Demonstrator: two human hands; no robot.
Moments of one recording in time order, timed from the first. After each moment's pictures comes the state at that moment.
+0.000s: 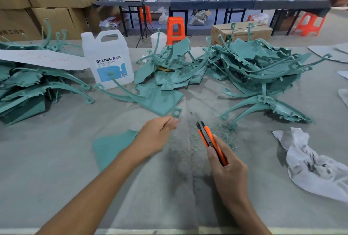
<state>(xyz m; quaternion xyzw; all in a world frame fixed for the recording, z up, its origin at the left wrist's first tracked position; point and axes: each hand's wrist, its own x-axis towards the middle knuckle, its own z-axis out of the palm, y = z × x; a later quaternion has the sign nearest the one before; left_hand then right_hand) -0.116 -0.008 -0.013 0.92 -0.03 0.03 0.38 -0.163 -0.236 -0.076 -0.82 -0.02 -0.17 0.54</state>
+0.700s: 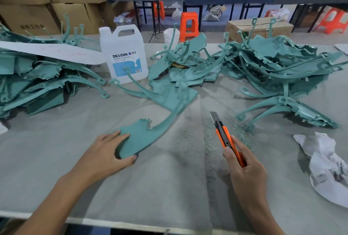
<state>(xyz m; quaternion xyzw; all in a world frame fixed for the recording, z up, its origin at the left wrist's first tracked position) -0.208 0.131 -0.041 0.99 0.11 -0.03 0.11 -0.160 -0.239 -0.079 -0.81 0.01 -0.13 0.58</state>
